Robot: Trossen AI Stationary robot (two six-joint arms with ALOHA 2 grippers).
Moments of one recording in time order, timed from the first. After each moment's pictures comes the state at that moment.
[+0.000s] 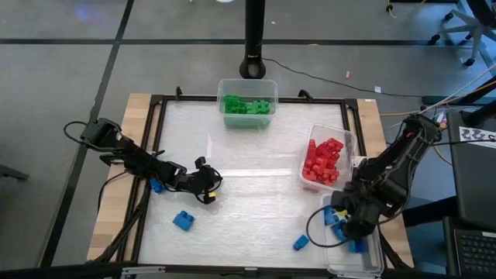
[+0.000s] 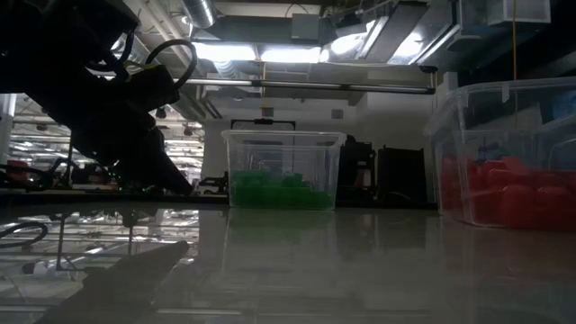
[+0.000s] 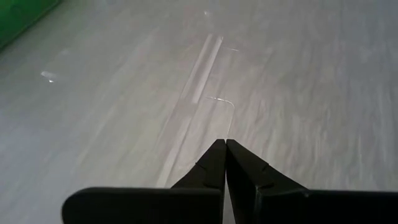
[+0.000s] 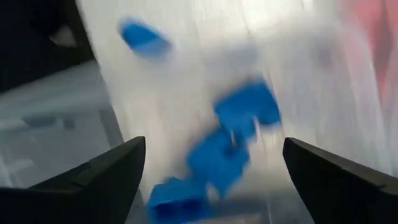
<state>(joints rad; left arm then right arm) -0.36 1.49 0.42 0.30 -0.56 -0.45 0.90 1.25 1.14 -1.16 0.06 1.18</state>
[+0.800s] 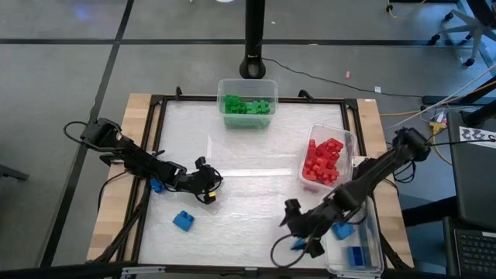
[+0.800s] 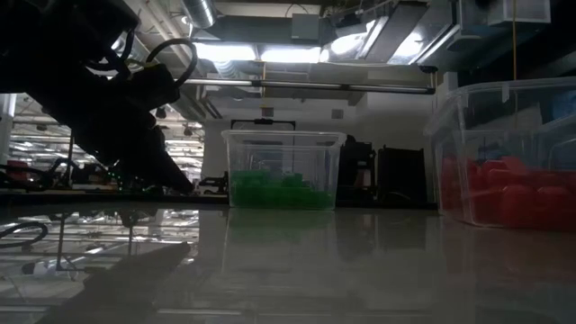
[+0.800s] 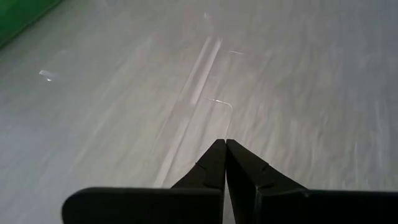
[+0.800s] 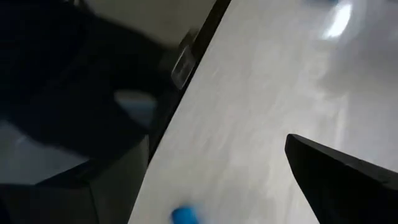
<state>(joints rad) -0.36 1.49 0.42 0.31 -0.56 -0.46 0.67 1.53 1.14 -0.37 0.04 0.28</state>
